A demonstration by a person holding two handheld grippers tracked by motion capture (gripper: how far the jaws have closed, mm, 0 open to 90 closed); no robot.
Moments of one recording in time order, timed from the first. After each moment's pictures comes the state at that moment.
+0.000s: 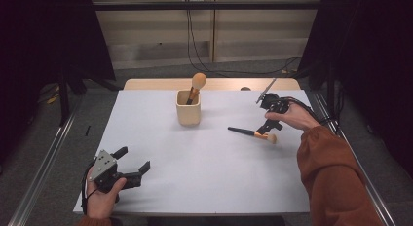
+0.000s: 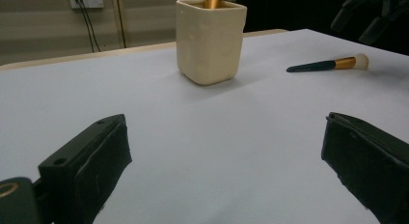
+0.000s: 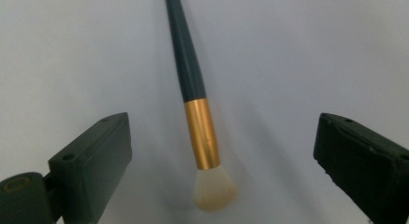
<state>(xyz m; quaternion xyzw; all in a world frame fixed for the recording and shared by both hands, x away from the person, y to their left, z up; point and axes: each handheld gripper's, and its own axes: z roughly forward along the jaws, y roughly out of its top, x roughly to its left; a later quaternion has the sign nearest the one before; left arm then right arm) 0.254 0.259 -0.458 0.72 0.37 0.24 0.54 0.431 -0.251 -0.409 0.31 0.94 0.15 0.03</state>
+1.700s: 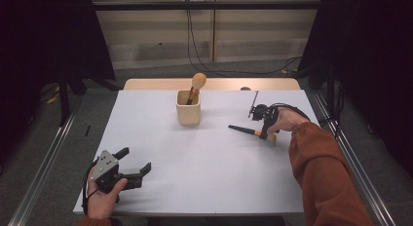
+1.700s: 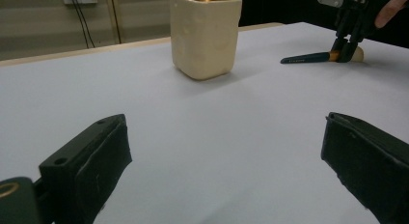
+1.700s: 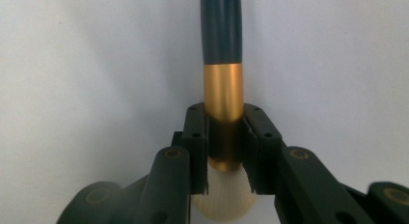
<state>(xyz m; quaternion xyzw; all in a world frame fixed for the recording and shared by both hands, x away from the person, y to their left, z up) 0.254 0.257 -0.460 0.73 0.36 0.23 0.54 0.441 -0.232 -0.451 0.24 0.97 0.02 -0.02</state>
